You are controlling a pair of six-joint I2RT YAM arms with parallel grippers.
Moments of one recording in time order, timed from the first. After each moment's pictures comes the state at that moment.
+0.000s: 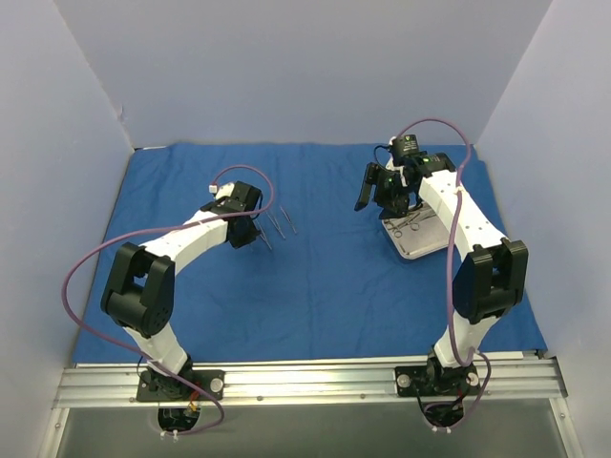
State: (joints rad) left arm -0.46 1.72 1.20 -0.55 -0.32 -0.86; right arm 0.23 1.74 1.59 -0.91 -0.20 0.49
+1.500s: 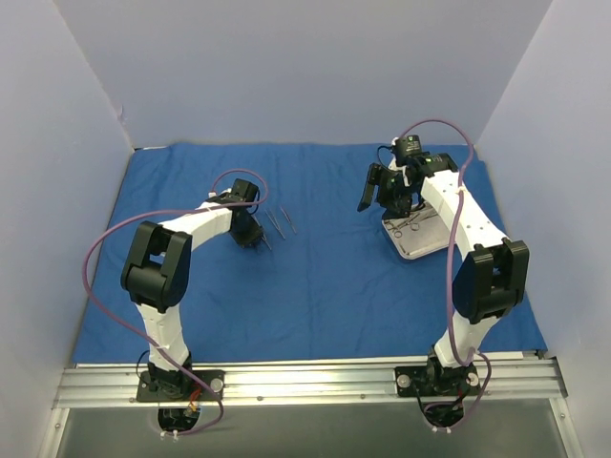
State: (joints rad) left arm -0.38 1.93 1.29 -0.53 -0.17 -0.97; right arm 0.22 1.74 1.58 -0.91 -0.20 0.47
